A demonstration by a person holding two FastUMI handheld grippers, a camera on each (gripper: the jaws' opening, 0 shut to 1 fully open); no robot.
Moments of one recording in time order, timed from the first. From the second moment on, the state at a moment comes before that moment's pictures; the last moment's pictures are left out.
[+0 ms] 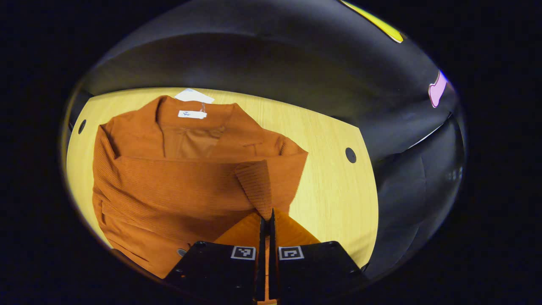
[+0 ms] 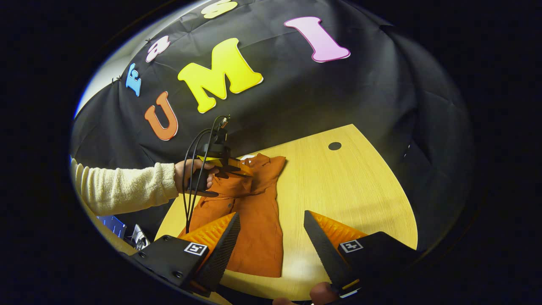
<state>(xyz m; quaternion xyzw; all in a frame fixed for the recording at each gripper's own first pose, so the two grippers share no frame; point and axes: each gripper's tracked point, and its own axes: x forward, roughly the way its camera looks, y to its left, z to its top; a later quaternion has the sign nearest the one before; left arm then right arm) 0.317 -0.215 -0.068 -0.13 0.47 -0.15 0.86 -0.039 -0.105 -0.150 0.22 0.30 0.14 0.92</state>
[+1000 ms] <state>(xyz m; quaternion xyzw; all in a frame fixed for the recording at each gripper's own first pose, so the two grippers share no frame) 0.182 0.007 -0.026 -0.03 0.31 -0.06 0.95 -0.048 -0.022 -0.204 0.15 0.35 0.20 0.90</state>
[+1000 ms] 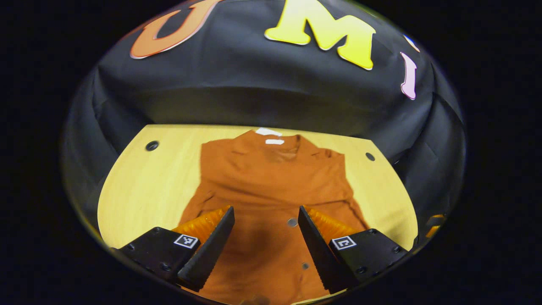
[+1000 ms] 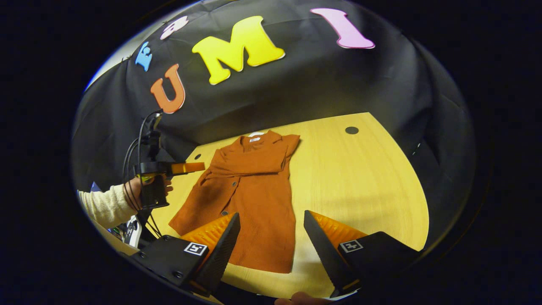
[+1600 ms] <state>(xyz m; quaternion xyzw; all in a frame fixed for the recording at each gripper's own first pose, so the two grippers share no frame) 0.078 0.129 -0.095 -0.05 0.39 0.07 0.92 -0.065 0.019 -0.290 0.09 0.44 0.21 0.87</state>
